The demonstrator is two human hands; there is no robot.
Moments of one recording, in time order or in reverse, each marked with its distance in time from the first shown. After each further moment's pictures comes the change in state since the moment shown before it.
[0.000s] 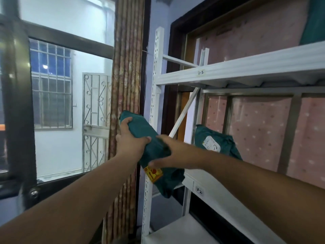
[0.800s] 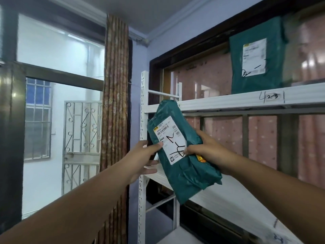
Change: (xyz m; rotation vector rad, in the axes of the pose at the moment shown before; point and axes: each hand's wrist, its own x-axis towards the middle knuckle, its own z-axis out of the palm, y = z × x) left_hand -0.089 0.089 -0.074 -0.180 -0.635 -0.155; right_hand -0.173 -0.092 -0.032 0.511 0.509 0.044
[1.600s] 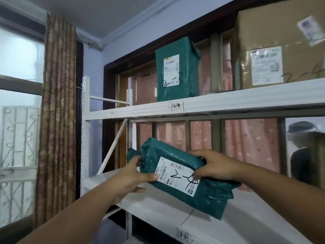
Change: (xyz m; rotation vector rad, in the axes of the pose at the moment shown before) left_hand -0.016 -0.015 0.231 0.136 -0.291 0.094; right_hand -0.138 0.039 -0.248 -0.640 -0.016 0.140
